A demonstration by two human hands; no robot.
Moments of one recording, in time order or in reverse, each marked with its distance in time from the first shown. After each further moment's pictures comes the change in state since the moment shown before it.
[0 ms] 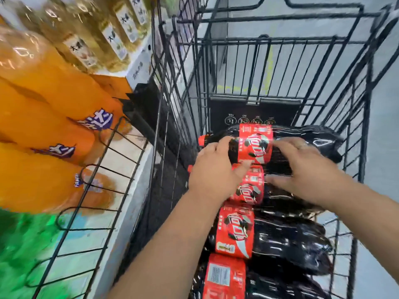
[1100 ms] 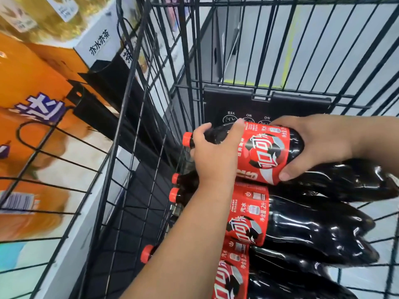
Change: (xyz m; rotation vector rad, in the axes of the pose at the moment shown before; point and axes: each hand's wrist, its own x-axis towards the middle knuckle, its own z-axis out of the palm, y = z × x) left_hand 0.105 0.004 0.077 -1.051 0.364 -0.533; right_hand 0.146 0.054 -0.024 0.151 -0.432 -0.162
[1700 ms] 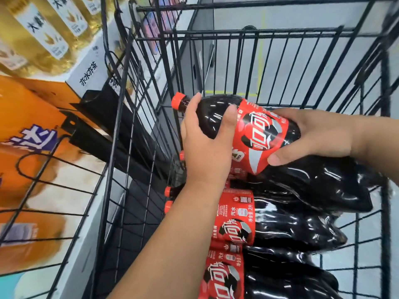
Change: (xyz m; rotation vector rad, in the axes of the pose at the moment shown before) left_hand -0.020 0.048 -0.008 0.051 -0.156 0.454; right_hand -0.046 -0.014 -0.014 0.379 0.136 -0.013
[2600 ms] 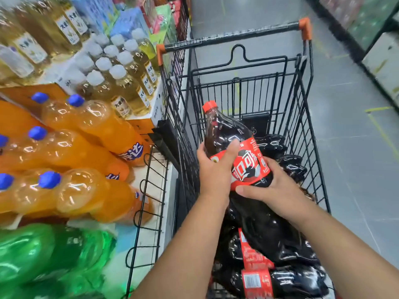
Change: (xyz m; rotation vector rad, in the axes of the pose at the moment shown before) left_hand -0.133 0.110 -0.151 -0.294 -0.267 -0.355; right_hand -0.186 -0.138 0.223 0.658 0.601 0.004
